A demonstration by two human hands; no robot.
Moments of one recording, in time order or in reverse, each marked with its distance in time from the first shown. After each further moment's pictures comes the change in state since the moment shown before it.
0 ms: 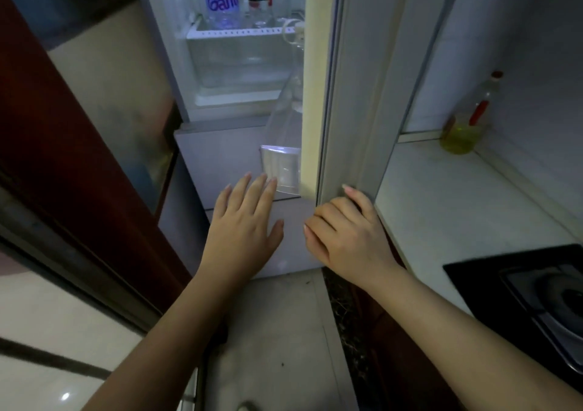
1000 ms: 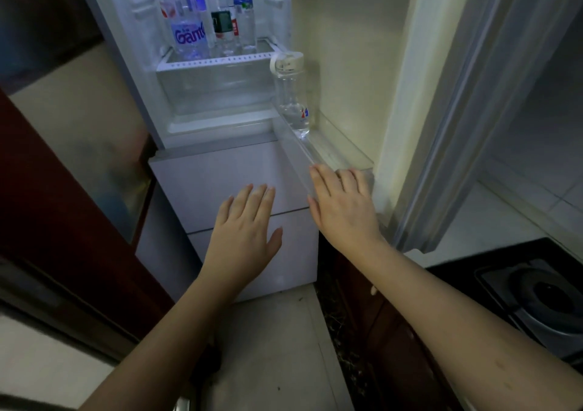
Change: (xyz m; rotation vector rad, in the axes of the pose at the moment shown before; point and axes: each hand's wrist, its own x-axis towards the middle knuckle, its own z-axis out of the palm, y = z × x) left_hand 0.030 0.046 -0.002 0.024 -0.005 0.081; right_hand 0.012 0.063 0.003 -0.221 -0.373 0.318
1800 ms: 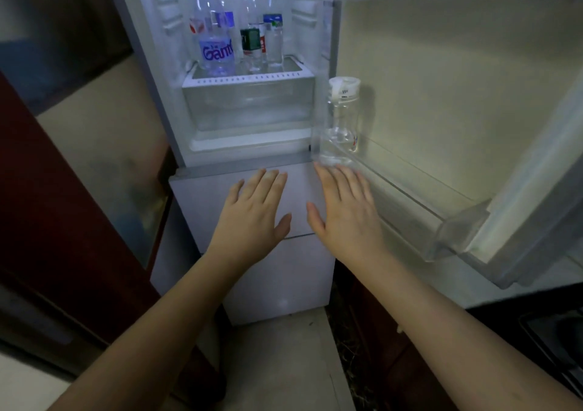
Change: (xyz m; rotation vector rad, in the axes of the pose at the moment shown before) left_hand 0.075 -0.087 0.006 -0.017 0.011 0.028; right_hand 0.078 -0.050 0.016 0.303 0.166 0.024
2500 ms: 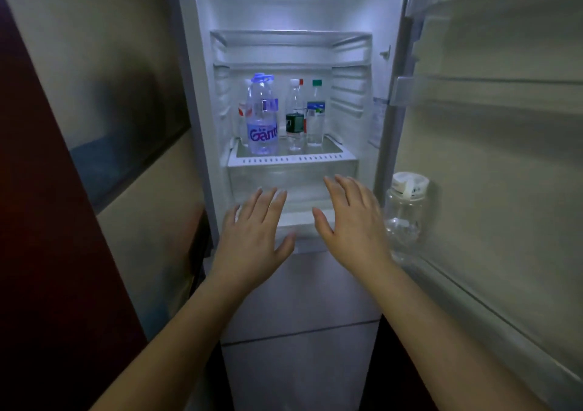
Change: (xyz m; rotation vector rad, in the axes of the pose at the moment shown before) left_hand 0.097 -0.140 -0.024 -0.026 0.176 -0.092; right_hand 0.175 -0.043 0.069 0.054 -0.010 0.062
